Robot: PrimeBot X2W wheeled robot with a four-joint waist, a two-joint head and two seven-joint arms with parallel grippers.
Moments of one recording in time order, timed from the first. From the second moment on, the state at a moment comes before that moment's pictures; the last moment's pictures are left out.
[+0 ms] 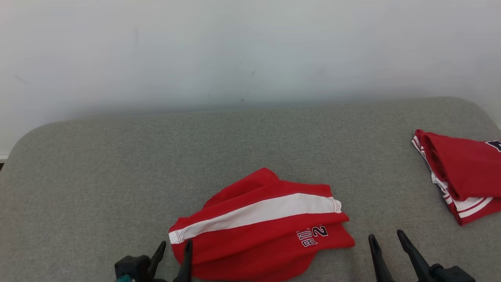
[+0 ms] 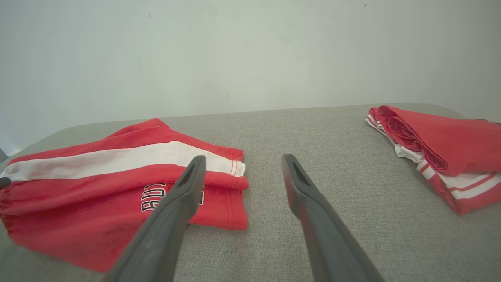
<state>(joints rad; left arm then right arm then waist) -0.20 0.10 -0.32 0.33 -0.41 0.11 -0.15 0.09 -0.24 0.28 0.06 0.25 0.13 -0.26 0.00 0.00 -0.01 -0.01</state>
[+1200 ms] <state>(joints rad) -0.23 0.16 -0.34 0.19 -0.42 0.12 -0.08 -0.09 -0.22 0.36 0.25 0.41 0.13 -0.26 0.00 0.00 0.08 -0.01</state>
